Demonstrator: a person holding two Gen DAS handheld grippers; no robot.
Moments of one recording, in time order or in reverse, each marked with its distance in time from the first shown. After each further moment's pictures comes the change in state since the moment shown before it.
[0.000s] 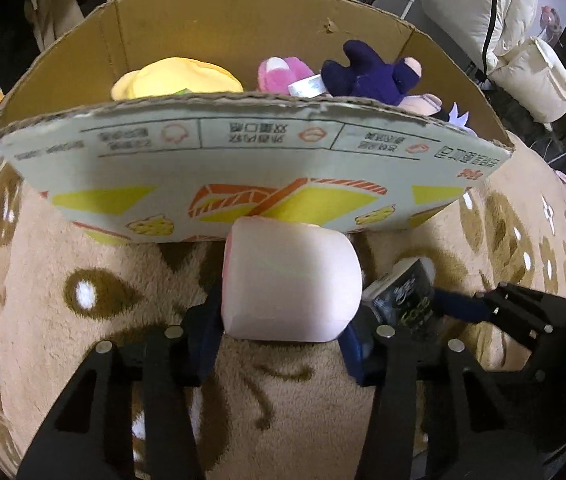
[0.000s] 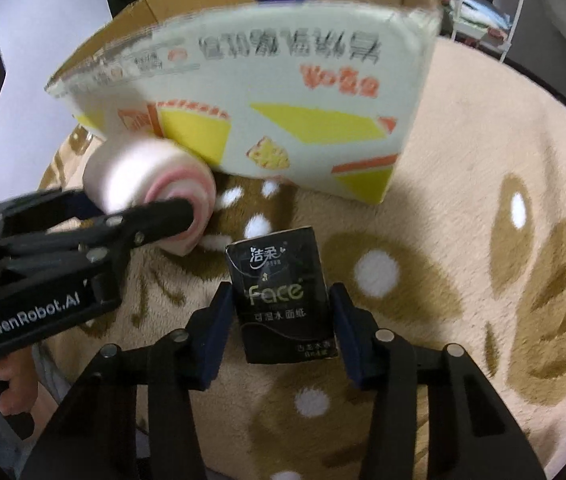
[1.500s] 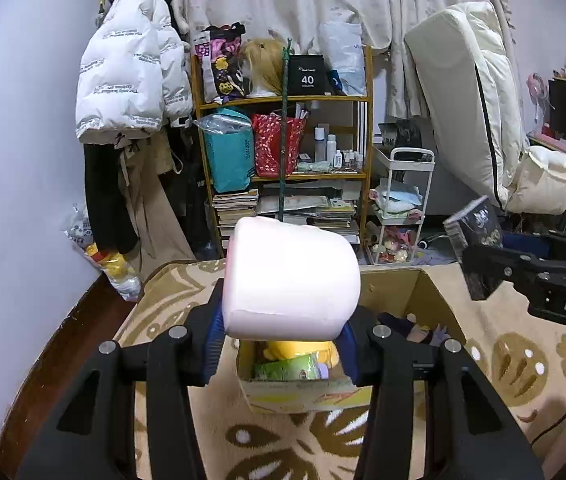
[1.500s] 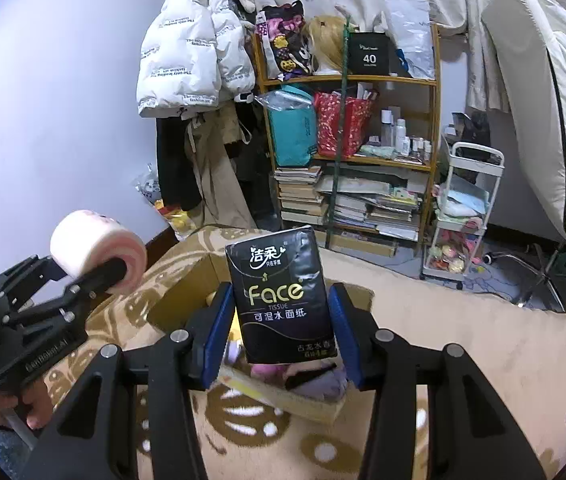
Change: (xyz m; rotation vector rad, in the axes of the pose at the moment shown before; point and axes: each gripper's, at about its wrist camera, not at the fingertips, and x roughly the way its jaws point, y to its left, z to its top) left arm -0.183 0.006 0.028 0.073 -0.668 0.246; right arm -0.176 0.032 0.074 -0.134 -0.611 -0.005
